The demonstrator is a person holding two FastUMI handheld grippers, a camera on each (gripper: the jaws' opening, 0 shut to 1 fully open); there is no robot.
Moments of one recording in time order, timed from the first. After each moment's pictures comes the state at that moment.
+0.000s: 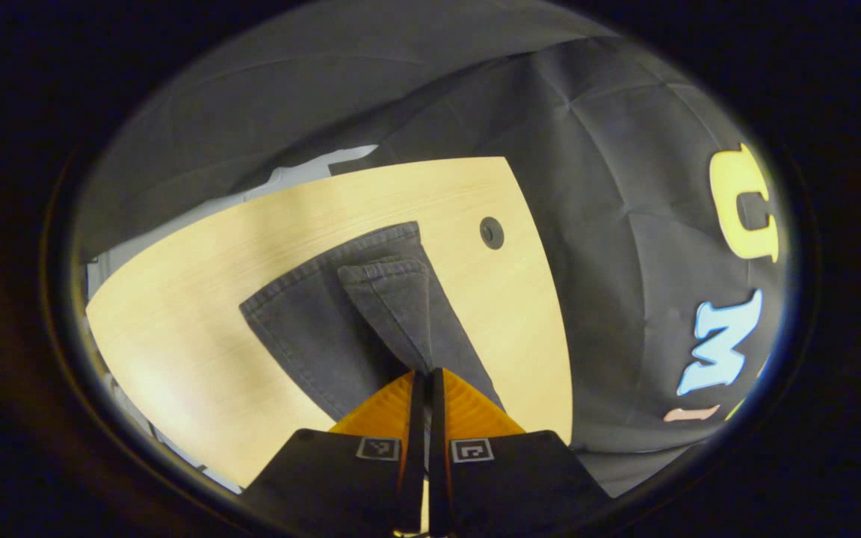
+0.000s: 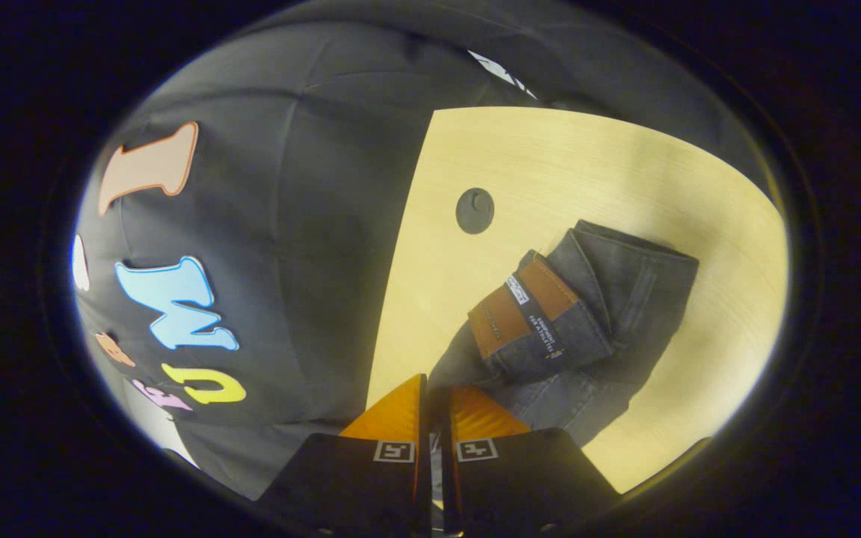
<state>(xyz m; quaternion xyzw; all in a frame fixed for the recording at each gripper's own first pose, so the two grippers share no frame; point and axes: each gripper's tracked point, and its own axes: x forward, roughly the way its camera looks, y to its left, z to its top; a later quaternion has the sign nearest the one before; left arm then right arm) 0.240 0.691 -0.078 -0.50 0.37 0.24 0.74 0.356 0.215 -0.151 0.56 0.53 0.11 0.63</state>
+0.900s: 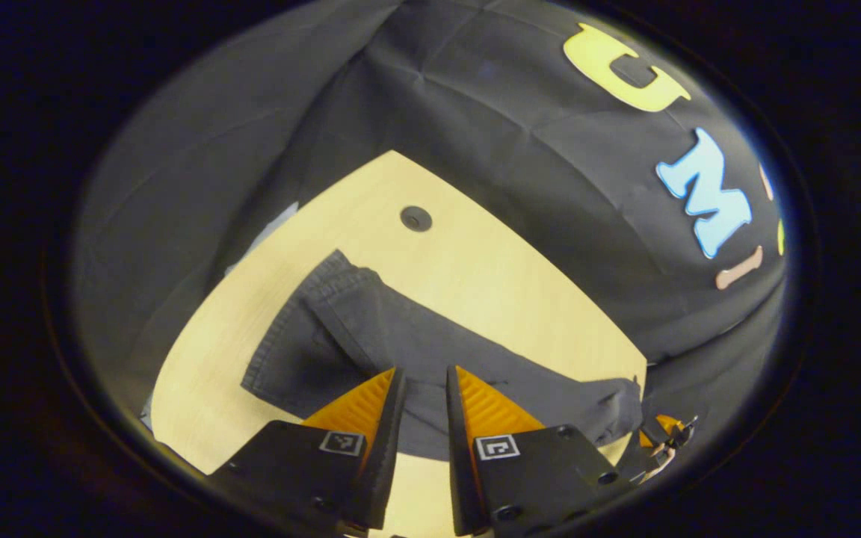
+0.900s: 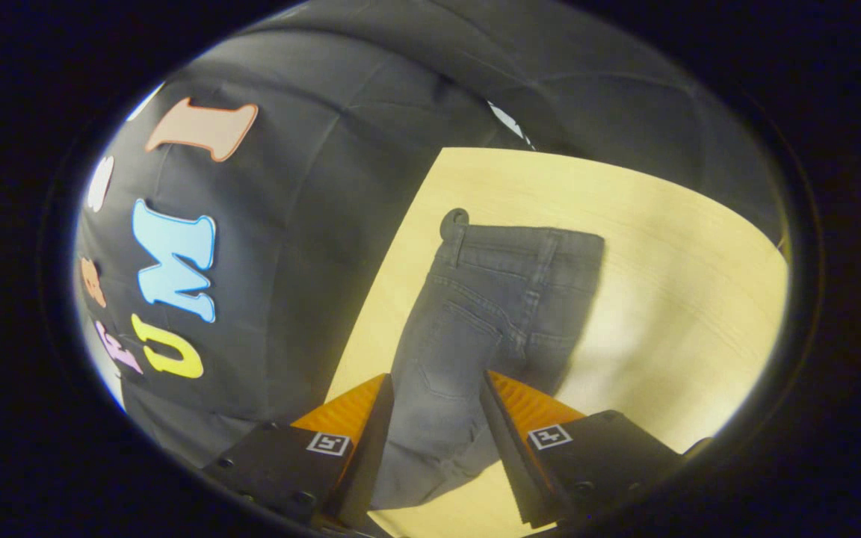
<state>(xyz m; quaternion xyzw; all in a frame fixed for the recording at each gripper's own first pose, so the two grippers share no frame) 0.227 0.652 -0.053 -0.31 0.42 0.10 0.85 0.270 0.194 -0.120 0.49 0.48 0.08 0.73</state>
